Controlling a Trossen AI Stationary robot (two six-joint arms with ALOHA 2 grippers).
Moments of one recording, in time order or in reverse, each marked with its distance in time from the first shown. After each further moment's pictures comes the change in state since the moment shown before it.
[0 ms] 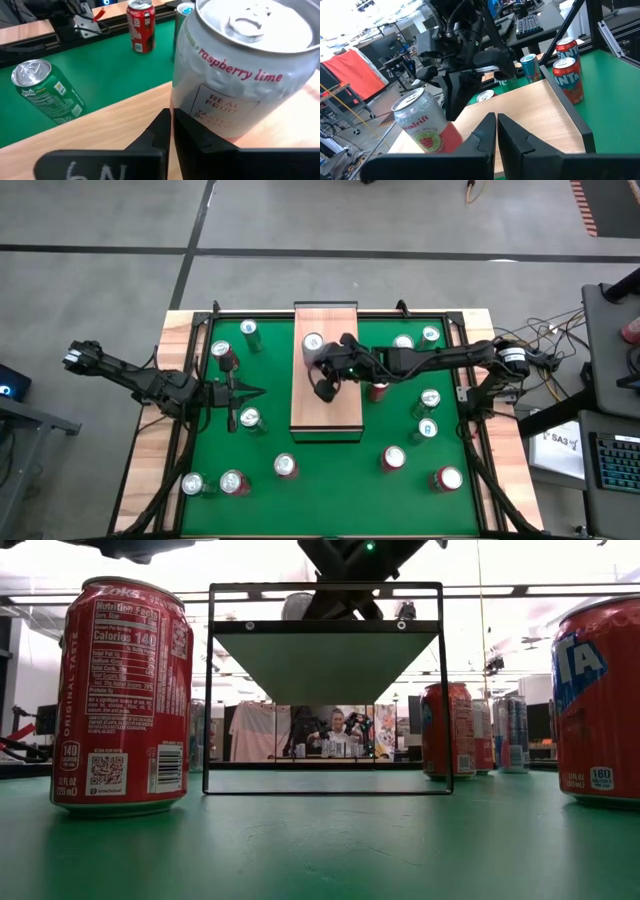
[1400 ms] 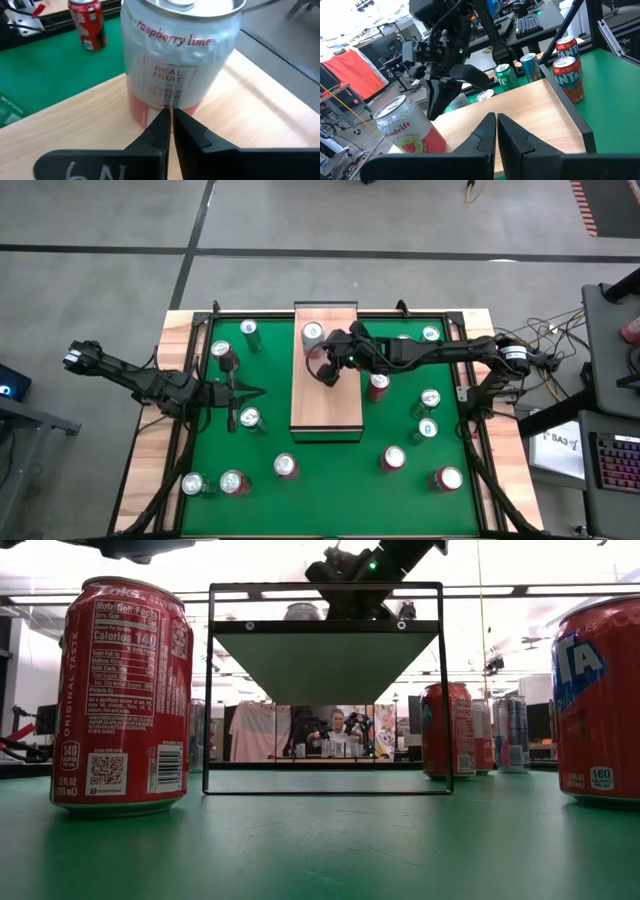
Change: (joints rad) left arm 0.000 0.002 0.000 -0.001 0.000 0.003; right arm -0.066 -0.011 0.000 -0.070 0.113 0.000
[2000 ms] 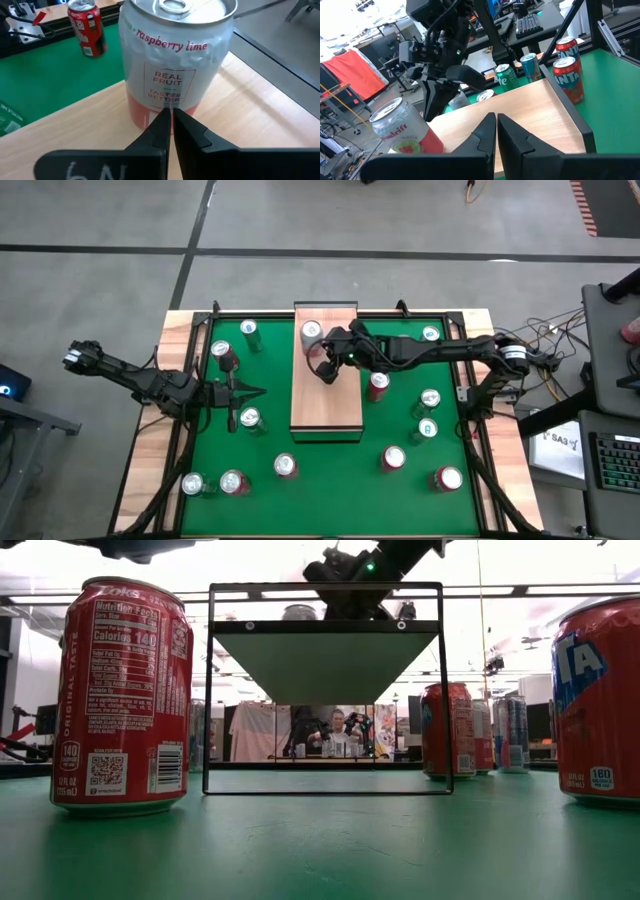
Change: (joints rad) left arm 0.000 0.000 0.000 0.002 0.000 0.000; right arm -0.007 0.010 0.000 0.035 -0.010 -0.004
